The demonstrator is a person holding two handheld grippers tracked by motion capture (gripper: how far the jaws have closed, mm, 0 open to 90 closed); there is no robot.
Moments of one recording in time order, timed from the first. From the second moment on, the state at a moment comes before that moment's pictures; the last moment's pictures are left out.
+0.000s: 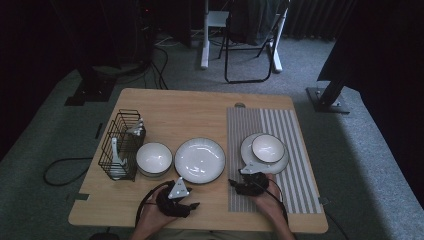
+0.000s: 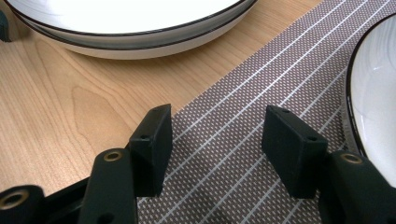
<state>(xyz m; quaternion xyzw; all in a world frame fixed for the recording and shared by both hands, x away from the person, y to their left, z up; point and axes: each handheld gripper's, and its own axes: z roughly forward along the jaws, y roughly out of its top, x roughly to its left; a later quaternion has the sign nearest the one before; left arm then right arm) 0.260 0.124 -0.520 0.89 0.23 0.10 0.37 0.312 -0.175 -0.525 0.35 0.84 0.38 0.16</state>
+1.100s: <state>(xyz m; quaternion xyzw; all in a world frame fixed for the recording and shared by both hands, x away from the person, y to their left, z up) 0.254 0.155 -0.451 0.83 0.28 0.24 0.42 0.311 -0.176 -0.526 0.35 0.84 0.38 0.16</state>
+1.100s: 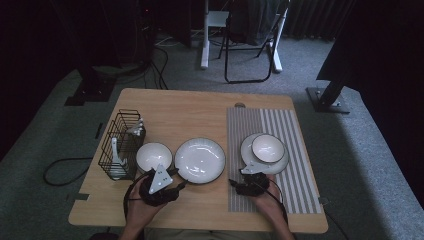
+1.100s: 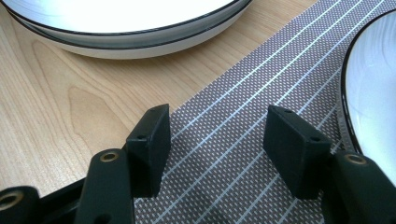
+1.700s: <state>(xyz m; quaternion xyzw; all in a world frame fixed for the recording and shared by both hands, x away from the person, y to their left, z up) 0.261 0.182 -0.419 0.80 0.30 0.31 0.43 0.312 -0.176 -0.526 0.35 0.84 0.38 0.16</state>
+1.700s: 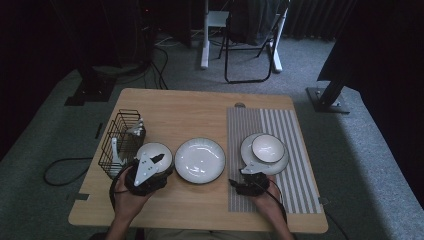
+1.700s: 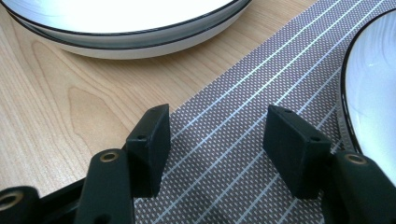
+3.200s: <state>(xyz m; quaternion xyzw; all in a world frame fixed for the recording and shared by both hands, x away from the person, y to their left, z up) 0.249 0.236 -0.415 0.70 0.42 0.41 0.40 0.312 -0.176 -0.526 0.35 0.84 0.38 0.16</state>
